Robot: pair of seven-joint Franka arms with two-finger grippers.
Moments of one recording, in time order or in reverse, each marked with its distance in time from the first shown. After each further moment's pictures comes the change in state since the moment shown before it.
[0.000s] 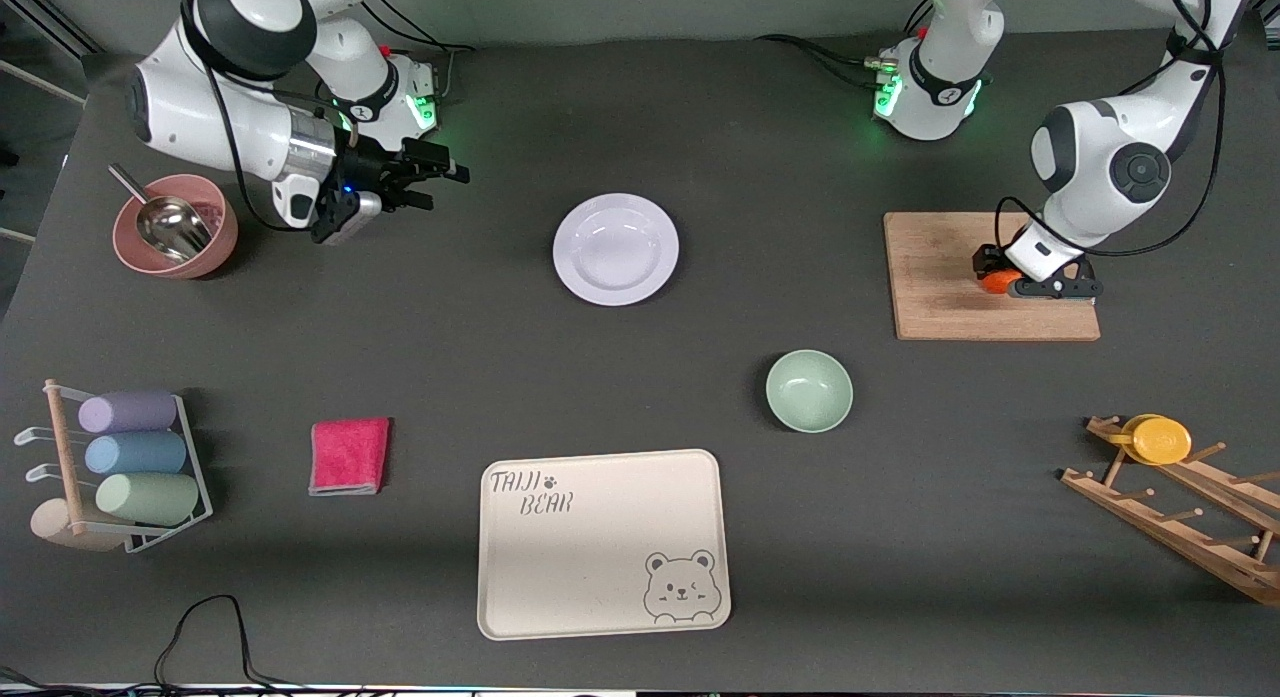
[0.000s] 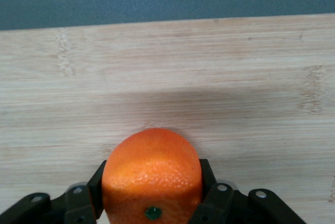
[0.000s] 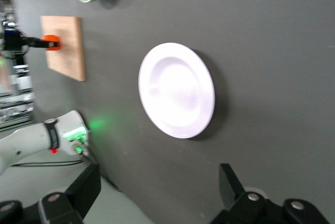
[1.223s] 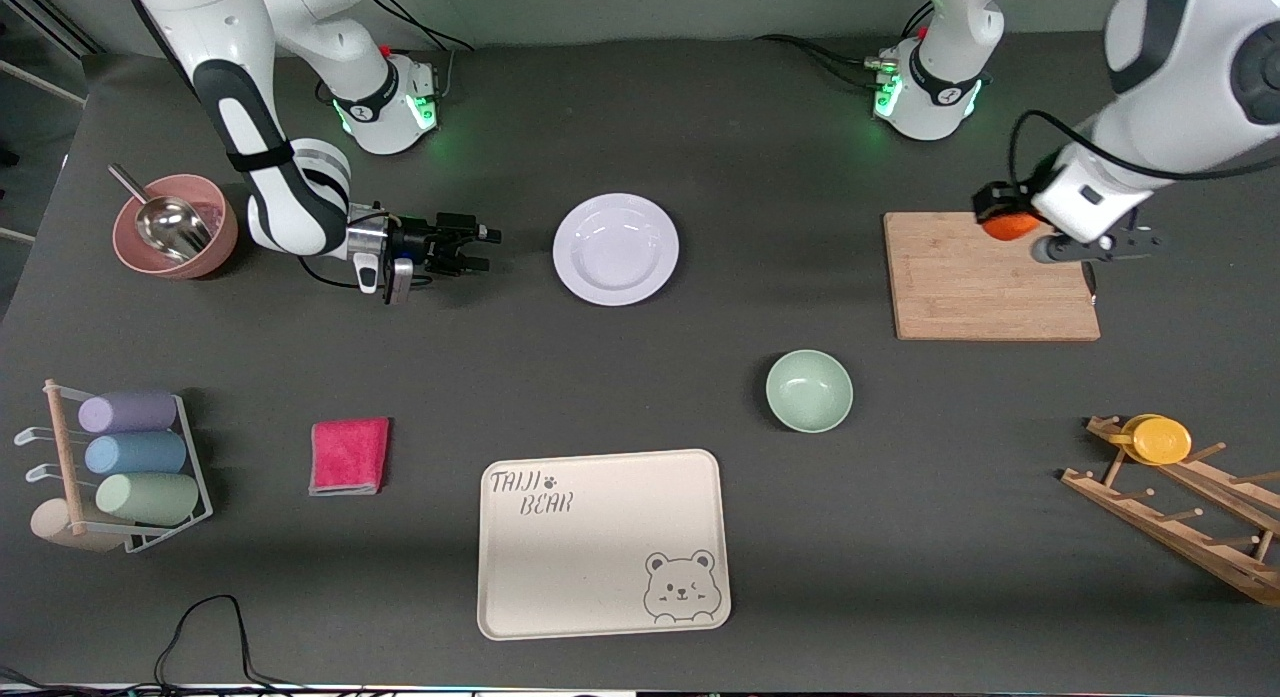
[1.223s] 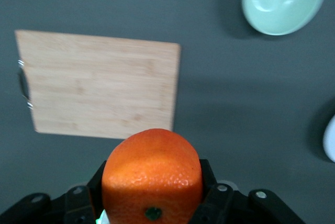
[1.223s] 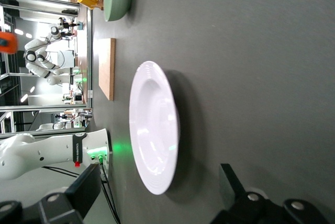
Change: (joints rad) left arm -0.006 -0.263 -0.347 0.642 -0.192 -1.054 -0.407; right arm 0.000 0.571 -0.102 -0.083 0.744 -0.042 -1.016
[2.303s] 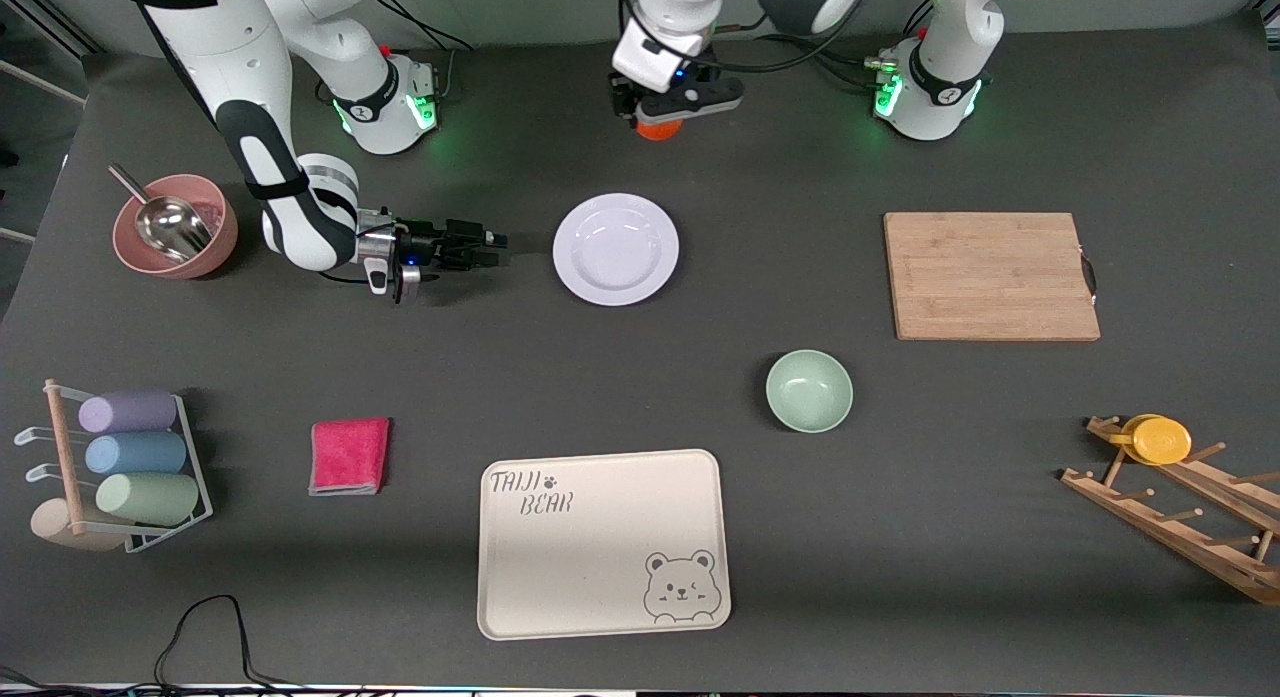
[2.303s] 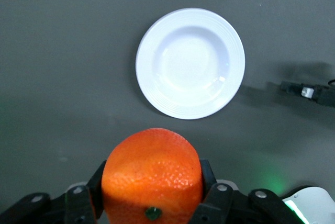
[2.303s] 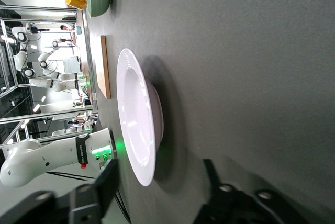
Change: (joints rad) left arm -0.091 0.245 -0.814 0.102 -0.040 0.434 -1.032; right arm -0.001 0.105 -0.013 0.007 0.029 -0.067 -0.001
